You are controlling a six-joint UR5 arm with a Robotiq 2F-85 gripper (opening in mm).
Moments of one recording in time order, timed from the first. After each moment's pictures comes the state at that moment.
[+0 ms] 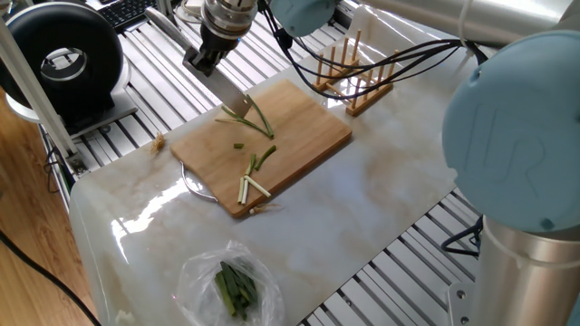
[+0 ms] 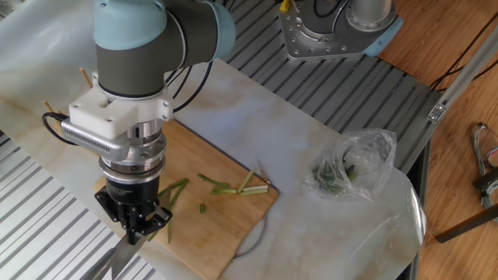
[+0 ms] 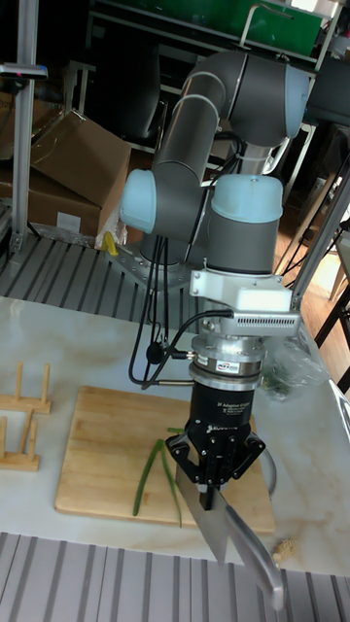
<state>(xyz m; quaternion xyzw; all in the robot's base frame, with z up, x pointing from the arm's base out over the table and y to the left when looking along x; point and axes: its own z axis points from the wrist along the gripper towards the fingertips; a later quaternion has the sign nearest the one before) 0.758 0.085 0.118 -0.12 0.97 0.04 0.22</state>
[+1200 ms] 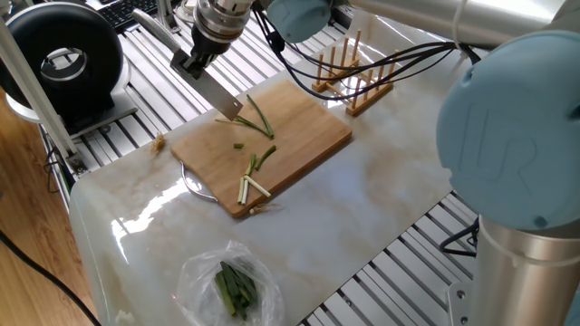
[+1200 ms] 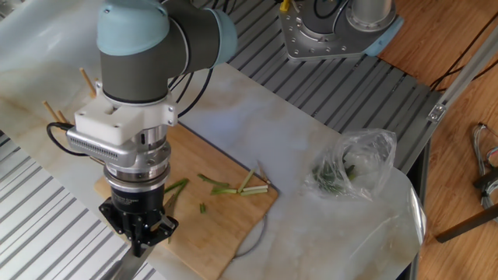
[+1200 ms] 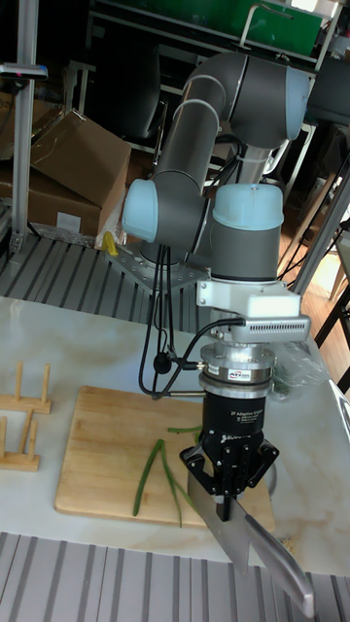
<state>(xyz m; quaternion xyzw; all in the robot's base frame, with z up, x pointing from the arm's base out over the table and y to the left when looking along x) 0.770 0.105 0.114 -0.14 0.96 0.06 0.24</state>
